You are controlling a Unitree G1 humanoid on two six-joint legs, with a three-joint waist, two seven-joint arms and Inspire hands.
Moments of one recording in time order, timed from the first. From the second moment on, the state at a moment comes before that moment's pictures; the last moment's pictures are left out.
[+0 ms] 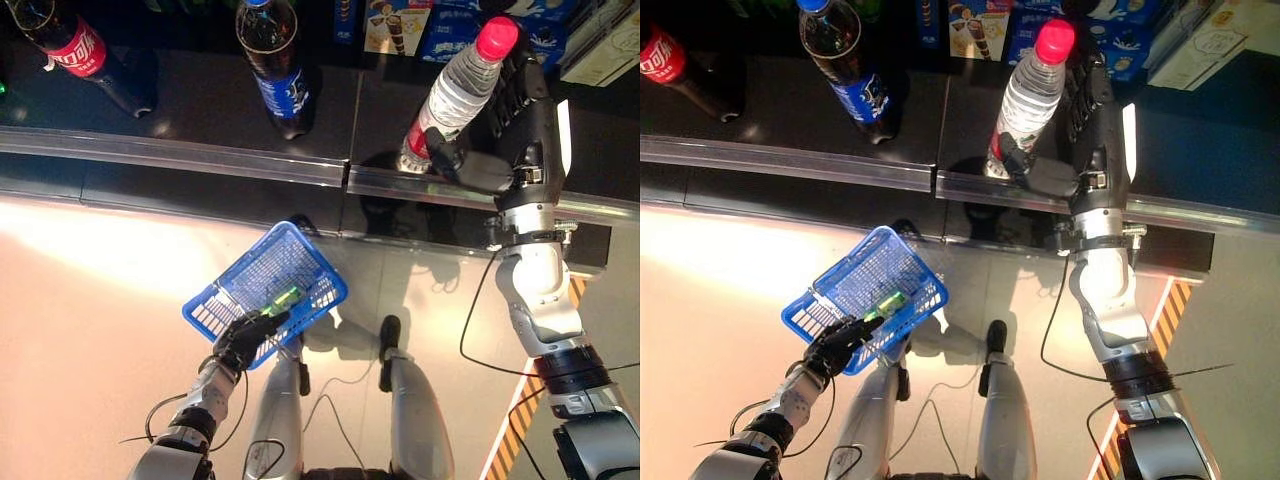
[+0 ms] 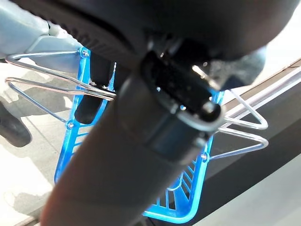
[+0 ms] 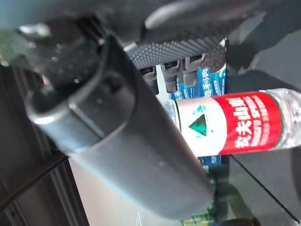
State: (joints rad) left arm -0.35 0.27 -0.11 1.04 -0.89 -0.05 -0.14; right arm -0.52 -0.60 0.16 0.14 0.36 -0.38 -0.22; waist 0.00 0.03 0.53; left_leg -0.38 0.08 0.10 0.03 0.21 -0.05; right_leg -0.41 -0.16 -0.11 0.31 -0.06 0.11
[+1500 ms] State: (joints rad) left arm -0.35 0.27 -0.15 1.02 -0.89 -0.04 -0.15; right arm -0.74 -0.59 0.23 0.42 0.47 -0.25 -0.11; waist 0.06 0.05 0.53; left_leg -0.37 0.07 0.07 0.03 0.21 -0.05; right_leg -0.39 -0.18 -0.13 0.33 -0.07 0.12
